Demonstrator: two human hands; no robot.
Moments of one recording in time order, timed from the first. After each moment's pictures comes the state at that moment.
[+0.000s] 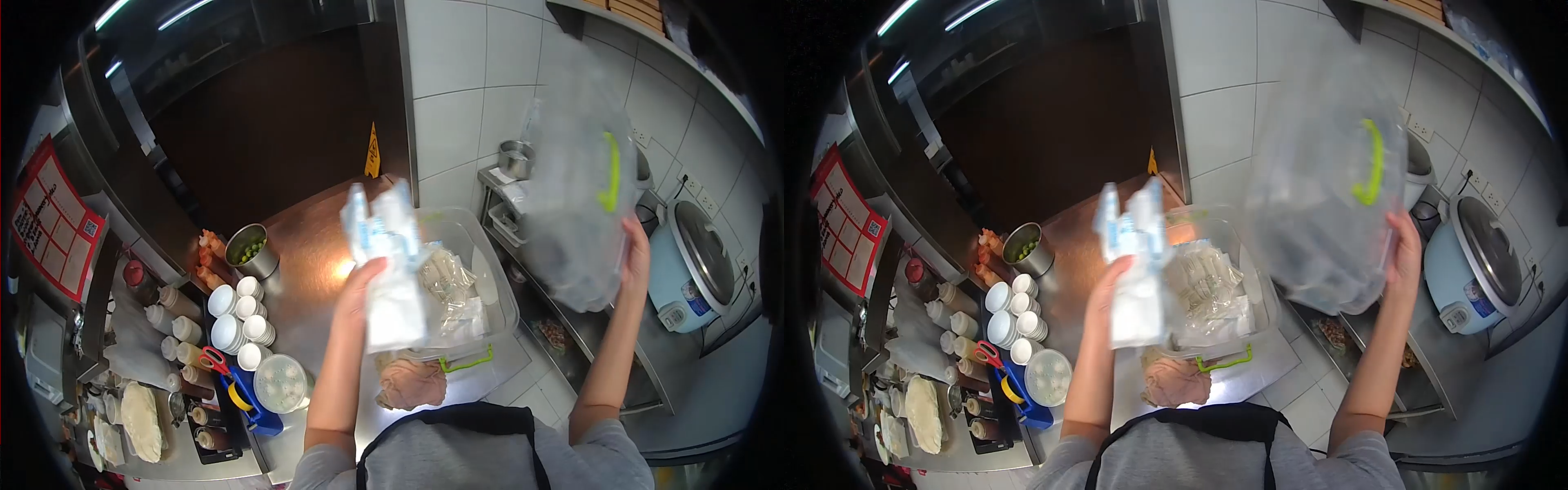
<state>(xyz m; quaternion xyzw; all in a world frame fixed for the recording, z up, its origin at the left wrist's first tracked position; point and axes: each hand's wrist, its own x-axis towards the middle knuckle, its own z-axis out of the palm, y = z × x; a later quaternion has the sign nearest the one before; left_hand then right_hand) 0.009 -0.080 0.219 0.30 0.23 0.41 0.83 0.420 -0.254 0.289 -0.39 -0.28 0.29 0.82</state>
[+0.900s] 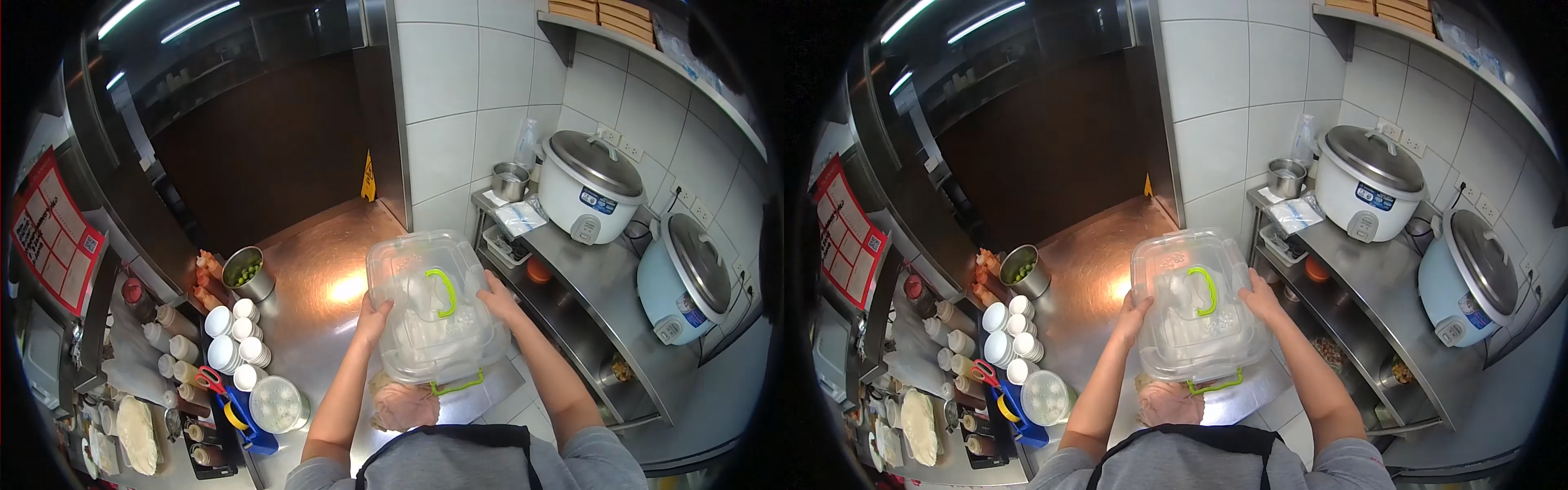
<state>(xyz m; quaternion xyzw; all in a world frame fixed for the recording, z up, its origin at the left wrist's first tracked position) 0.036 -0.034 0.106 0.55 0.42 0.40 0.60 0.324 -0.125 0.115 -0.71 -0.50 0.27 0.41</state>
